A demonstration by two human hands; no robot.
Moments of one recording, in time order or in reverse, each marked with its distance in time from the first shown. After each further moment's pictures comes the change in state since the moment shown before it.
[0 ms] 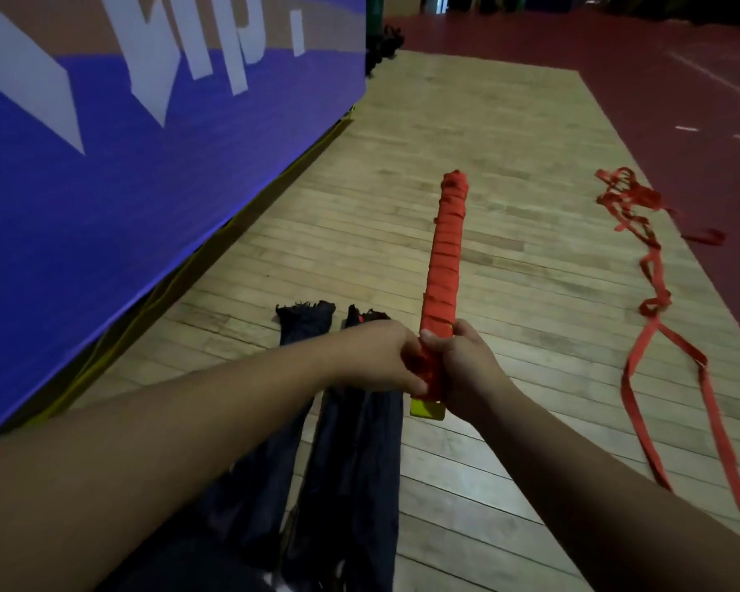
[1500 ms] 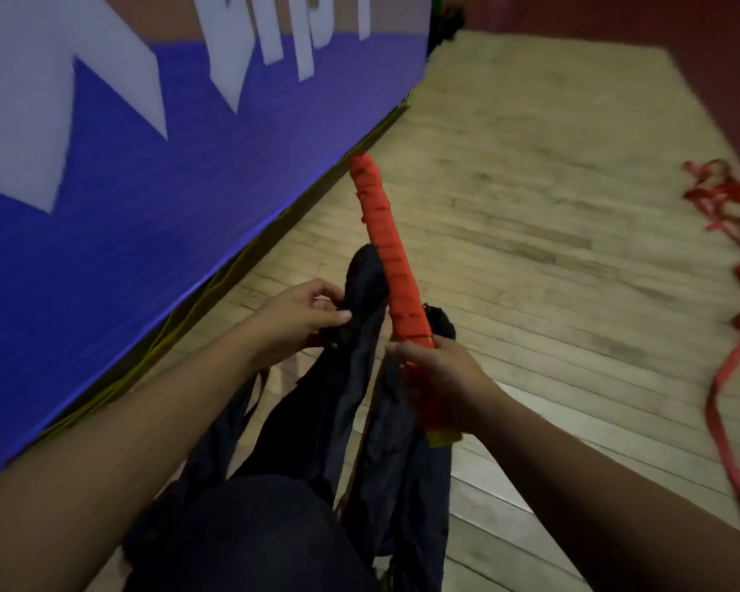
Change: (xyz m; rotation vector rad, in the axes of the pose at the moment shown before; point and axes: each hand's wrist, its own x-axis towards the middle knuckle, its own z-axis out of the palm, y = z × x) left_hand -0.044 -0.156 -0.037 -0.878 0.415 -0.130; right_hand 0.005 0.042 0.071 -0.278 -0.333 0.051
